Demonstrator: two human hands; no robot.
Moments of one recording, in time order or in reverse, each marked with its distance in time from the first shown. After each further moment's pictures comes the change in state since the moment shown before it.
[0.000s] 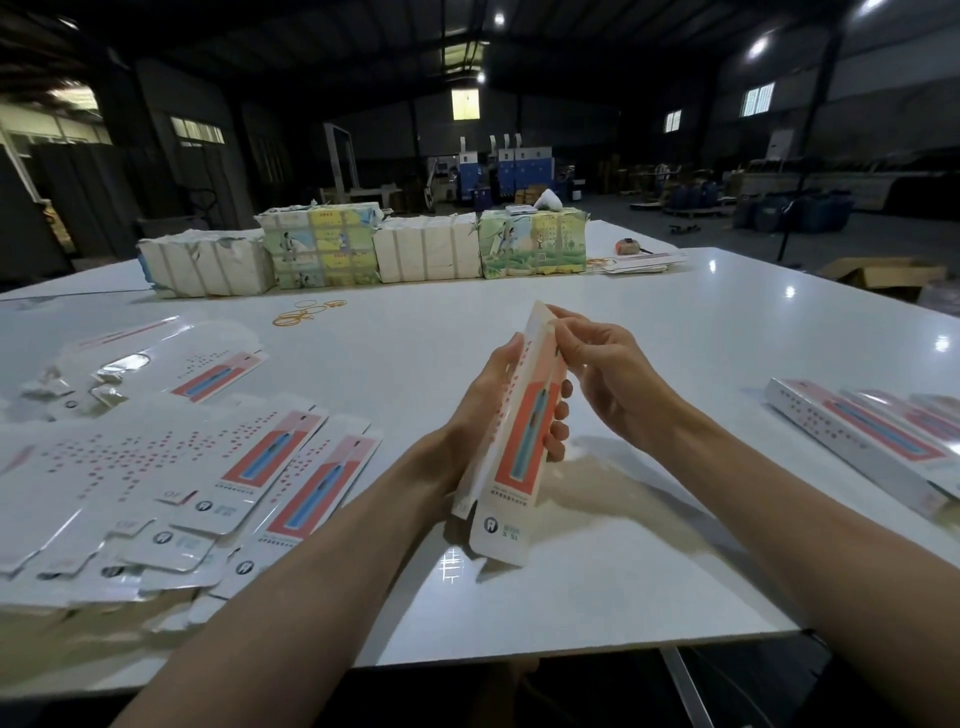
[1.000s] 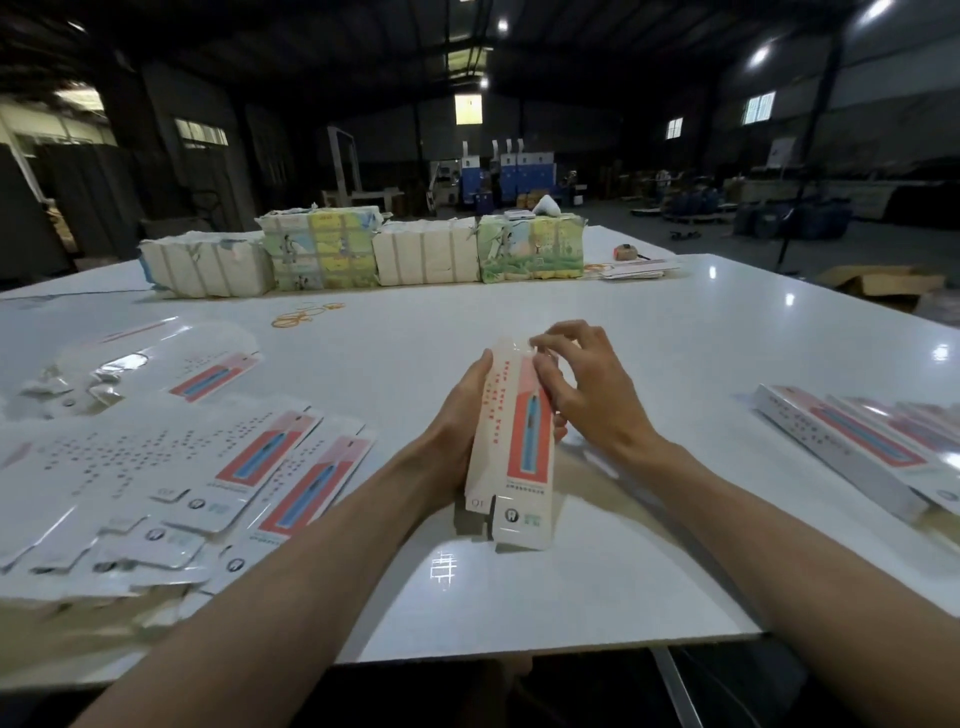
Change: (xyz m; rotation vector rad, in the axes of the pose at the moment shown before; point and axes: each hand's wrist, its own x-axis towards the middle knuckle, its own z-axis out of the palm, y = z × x) left_hand -0.006 -0.007 -0.003 0.005 0.302 0.081; right_hand -0.002 0.024 -0.005 -1.105 0.169 -0.372
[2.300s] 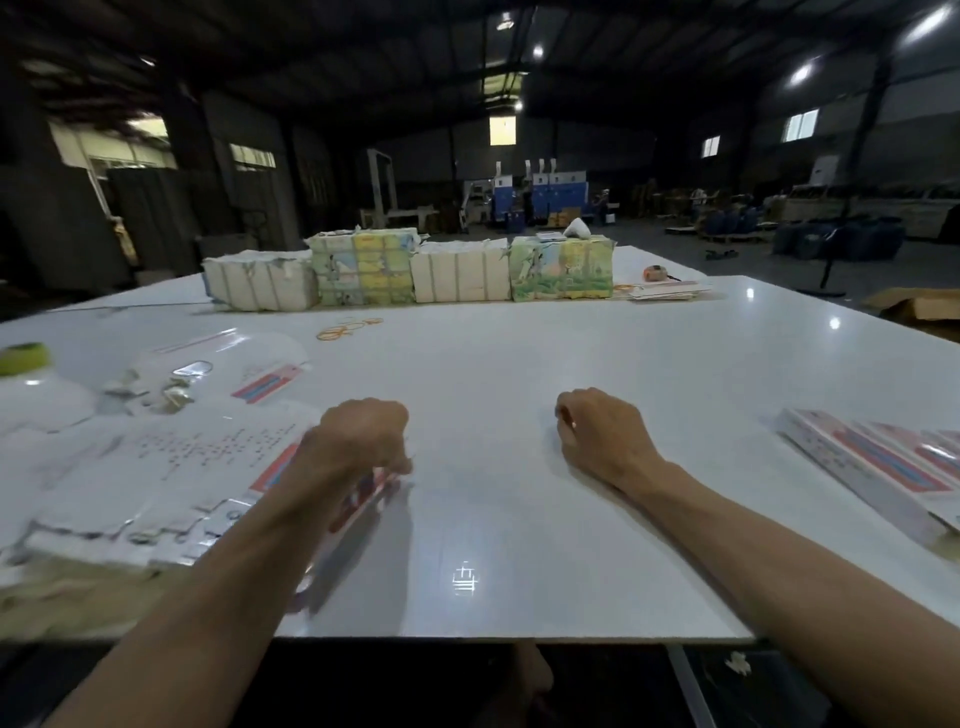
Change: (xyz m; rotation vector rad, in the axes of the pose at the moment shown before) left_hand -0.070 0.076 -0.089 1.773 0.175 -0.362; right_hand -0.014 -0.014 0.009 -0.488 -0.264 0.018
